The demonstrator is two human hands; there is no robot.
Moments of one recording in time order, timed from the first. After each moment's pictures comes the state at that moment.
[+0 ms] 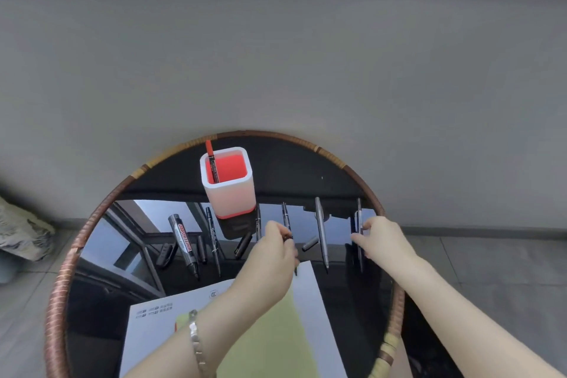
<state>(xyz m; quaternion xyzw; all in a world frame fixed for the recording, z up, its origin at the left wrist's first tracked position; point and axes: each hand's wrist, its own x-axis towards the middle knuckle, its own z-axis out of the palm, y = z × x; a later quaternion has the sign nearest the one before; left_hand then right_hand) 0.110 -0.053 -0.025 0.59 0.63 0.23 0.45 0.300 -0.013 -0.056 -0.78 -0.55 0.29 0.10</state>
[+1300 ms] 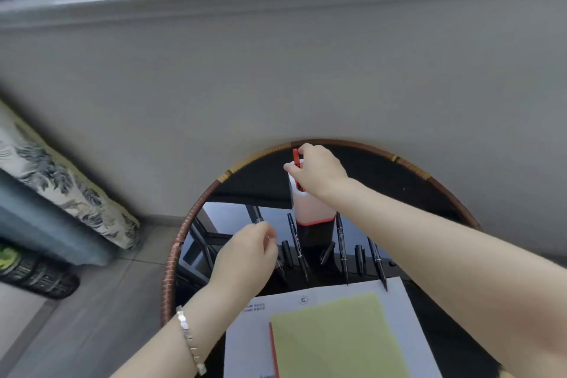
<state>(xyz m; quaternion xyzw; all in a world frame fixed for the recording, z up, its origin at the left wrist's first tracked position) -0.036 -0.048 -0.014 0.65 0.72 0.16 0.18 0.083 0.083 0.009 -0.61 -0.73 0.24 0.20</state>
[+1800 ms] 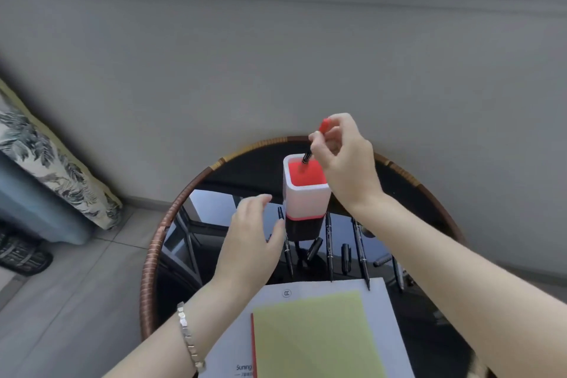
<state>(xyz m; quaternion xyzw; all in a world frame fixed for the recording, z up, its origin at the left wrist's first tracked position) -0.015 -0.053 -0.018 0.61 0.69 0.34 0.21 0.116 0.038 0.043 -0.48 -0.69 0.27 0.47</state>
